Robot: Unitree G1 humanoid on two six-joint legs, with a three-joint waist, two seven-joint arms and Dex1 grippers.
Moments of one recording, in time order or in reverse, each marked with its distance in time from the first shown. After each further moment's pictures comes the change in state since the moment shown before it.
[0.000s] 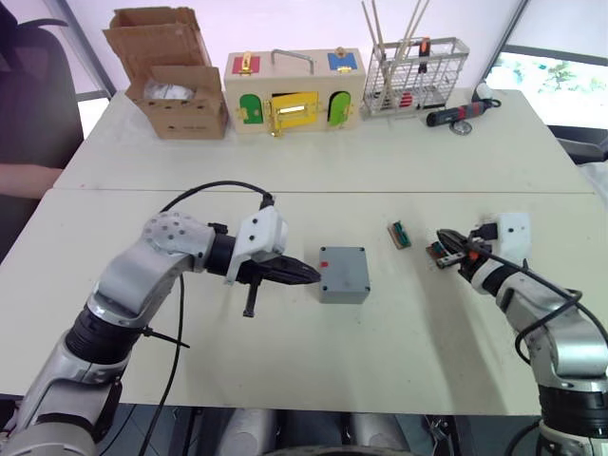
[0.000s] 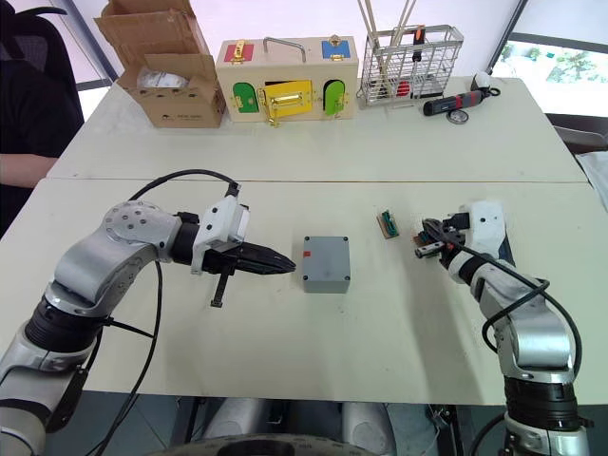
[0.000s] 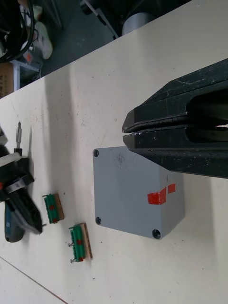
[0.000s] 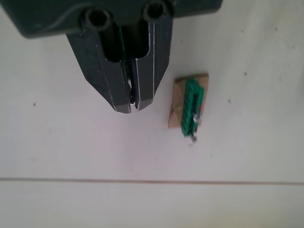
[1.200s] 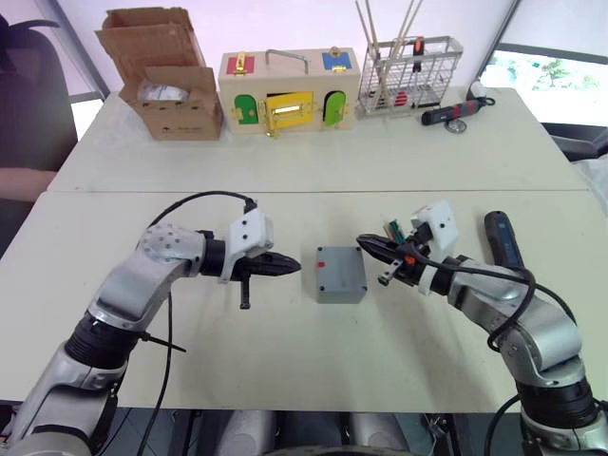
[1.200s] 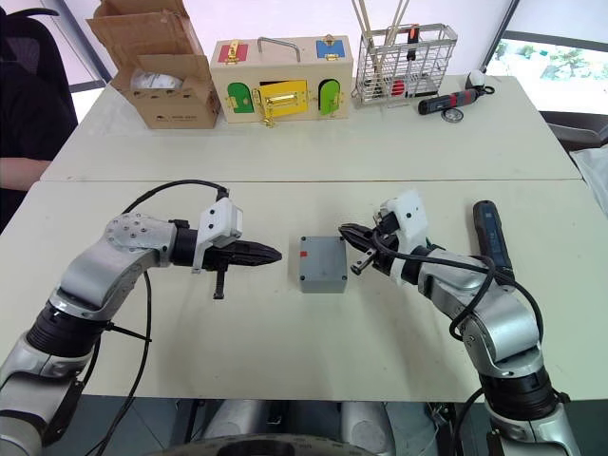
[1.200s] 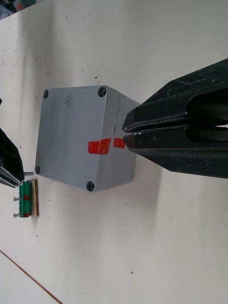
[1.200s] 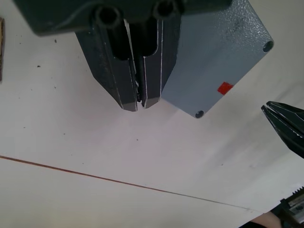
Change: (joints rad) left arm 0.063 0.009 0.002 0.113 0.086 -0.048 0.110; right arm -0.092 -0.010 0.256 -0.195 0.151 0.130 0.131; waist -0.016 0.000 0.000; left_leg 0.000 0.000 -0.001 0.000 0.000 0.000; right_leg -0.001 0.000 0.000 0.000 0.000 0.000
